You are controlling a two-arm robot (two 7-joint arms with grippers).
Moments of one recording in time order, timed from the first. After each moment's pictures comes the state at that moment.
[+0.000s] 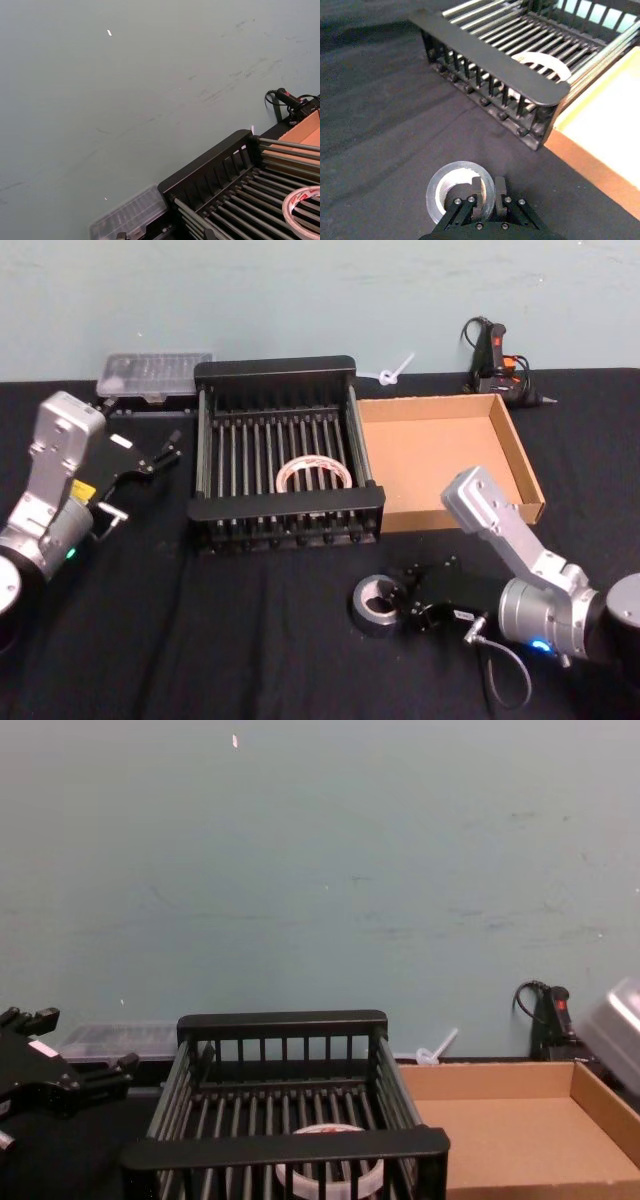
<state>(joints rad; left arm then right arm) -0.20 0.60 0.45 -1.41 -0.25 -0.12 0.03 0.12 0.55 -0.51 -1.65 0.29 0.40 0.47</state>
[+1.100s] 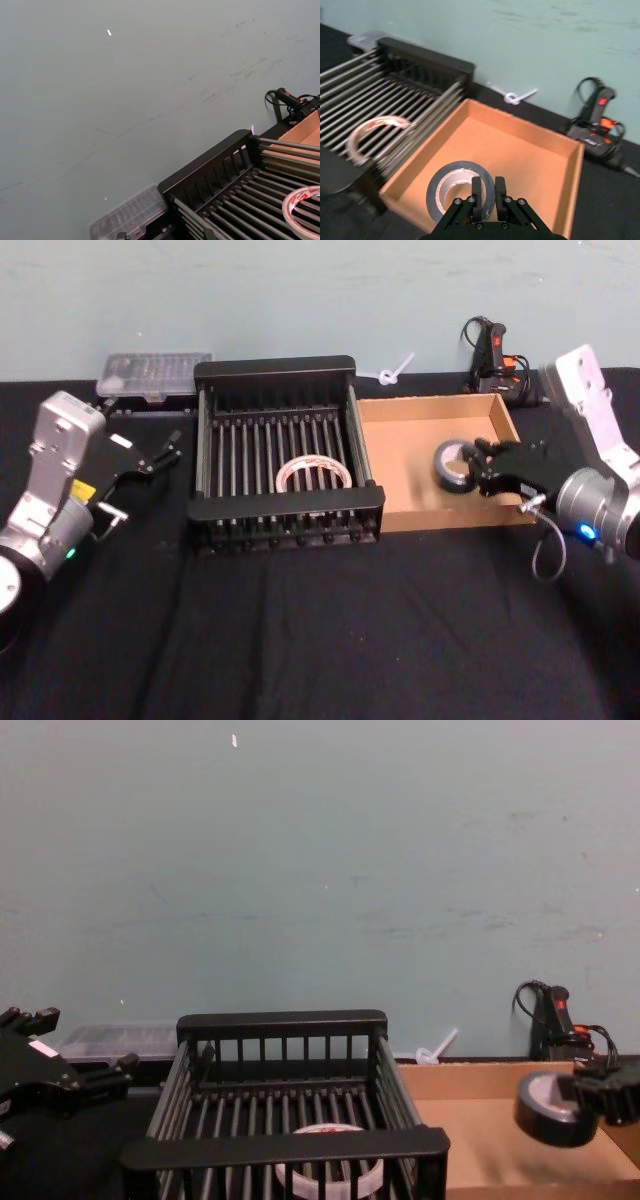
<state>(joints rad) -0.20 0.60 0.45 -1.41 -0.25 -0.12 0.03 0.24 0.47 -0.32 -1.53 0.30 0.39 0.29</state>
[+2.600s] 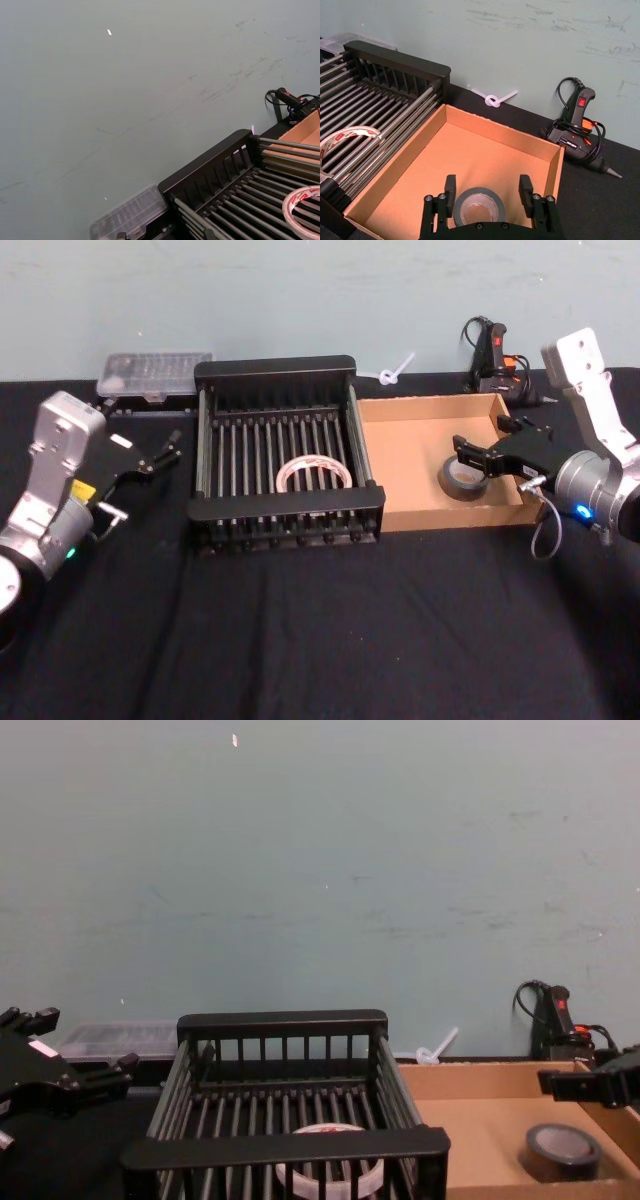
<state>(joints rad) -0.20 0.60 0.45 -1.41 -0.25 -0.12 0.03 0.30 0.42 -0.31 -1.44 0.27 0.39 0.27</state>
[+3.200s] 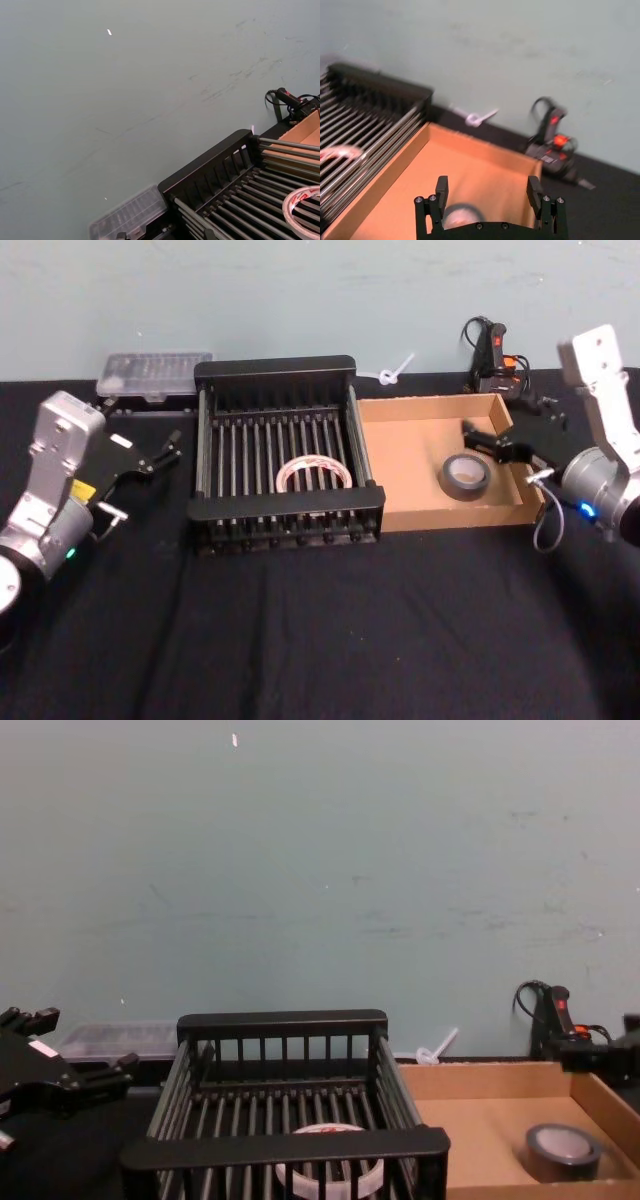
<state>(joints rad) -0.20 0.60 0.45 -1.41 -0.25 -0.12 0.03 0.26 0.40 -0.27 -1.47 0.24 0.30 0.21</state>
